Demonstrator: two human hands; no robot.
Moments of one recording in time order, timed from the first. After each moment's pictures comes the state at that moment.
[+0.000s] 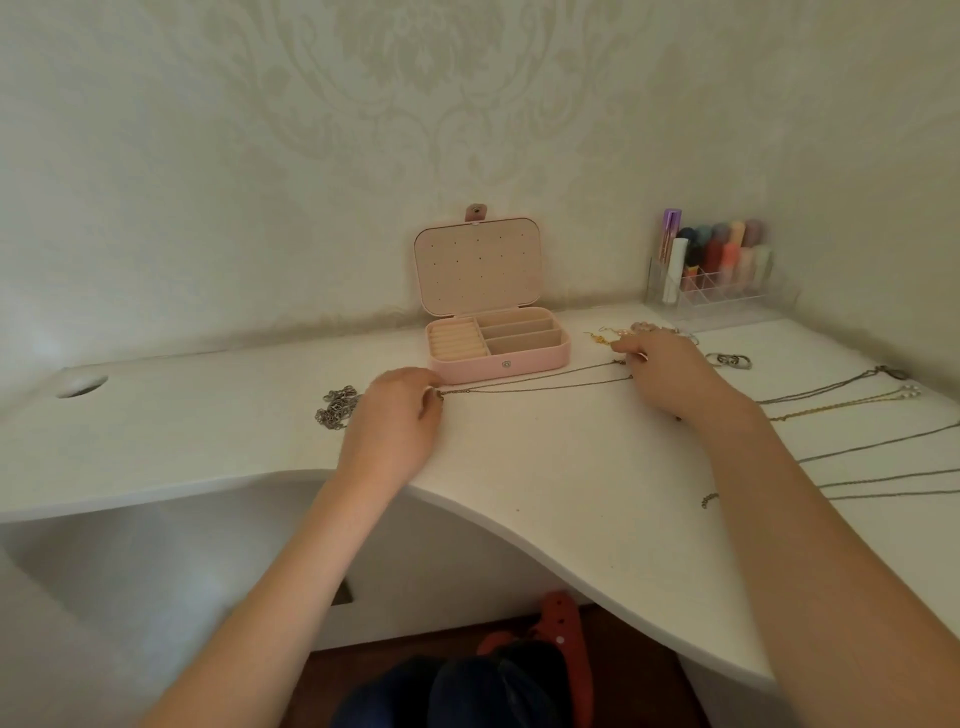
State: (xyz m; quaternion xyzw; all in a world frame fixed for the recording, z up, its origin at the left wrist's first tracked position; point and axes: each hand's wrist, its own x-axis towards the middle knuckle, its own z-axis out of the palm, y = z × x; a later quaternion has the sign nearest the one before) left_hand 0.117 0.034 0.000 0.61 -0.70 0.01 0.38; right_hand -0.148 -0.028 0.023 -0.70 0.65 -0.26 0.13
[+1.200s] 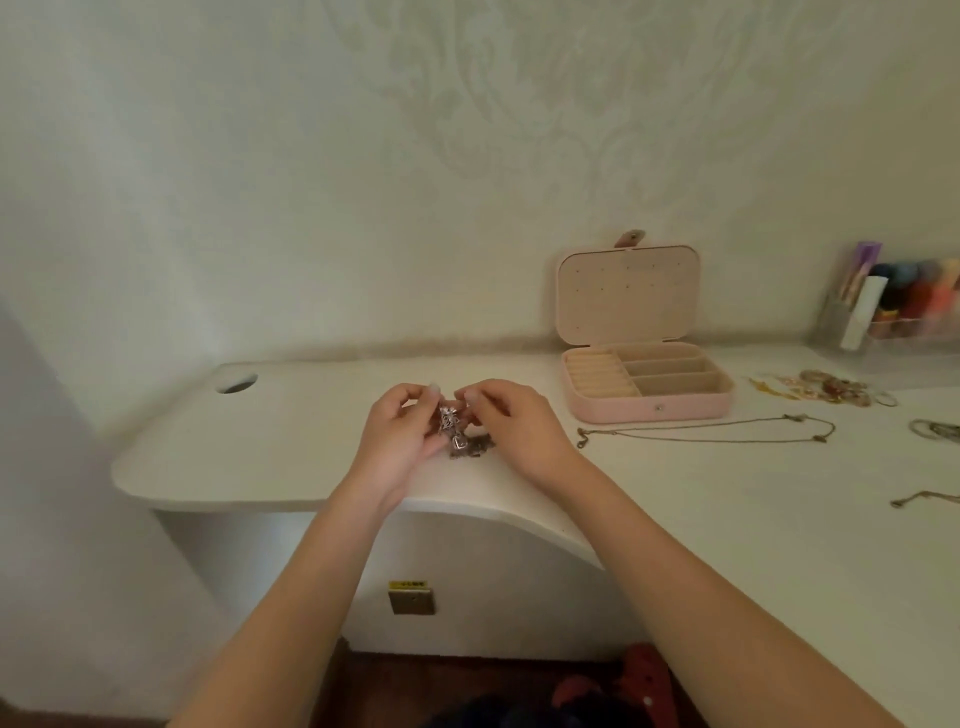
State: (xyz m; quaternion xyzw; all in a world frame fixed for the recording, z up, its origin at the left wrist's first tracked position) left_hand 0.231 0.022 0.007 0.52 -0.36 -0.40 0.66; right_hand 0.100 -0.014 0.008 -0.75 0.37 -0.41 0.38
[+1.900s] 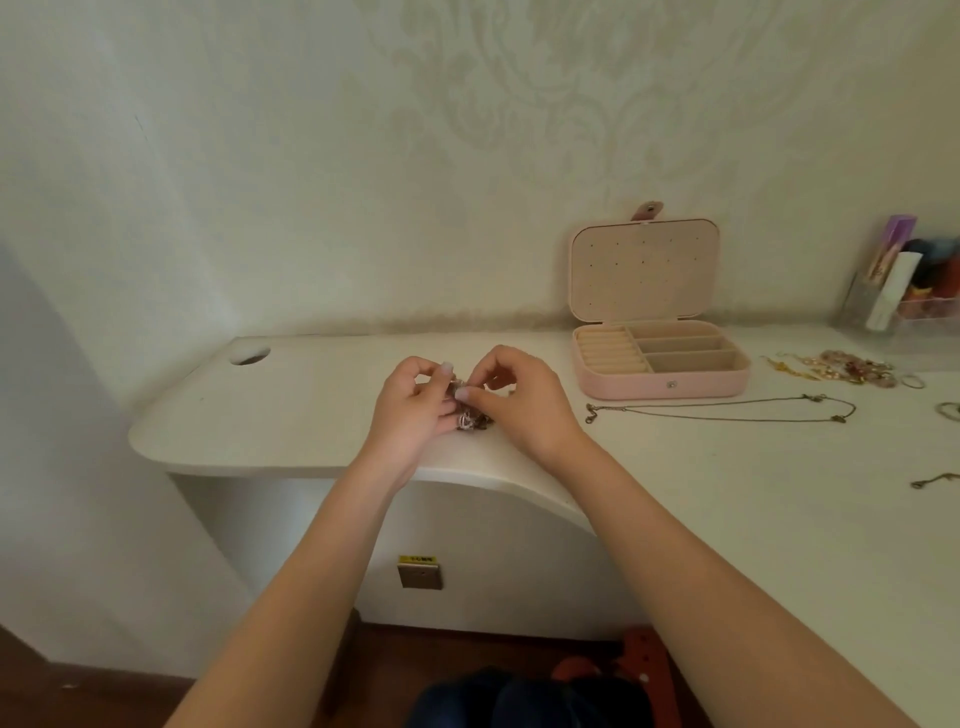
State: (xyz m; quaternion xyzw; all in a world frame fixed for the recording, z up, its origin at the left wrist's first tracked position) left_hand 0.225 0.030 0.004 0.57 -0.41 -0.34 0.63; right_hand 0.102 -0.008 0.008 -0.74 0.35 -0.44 0.37
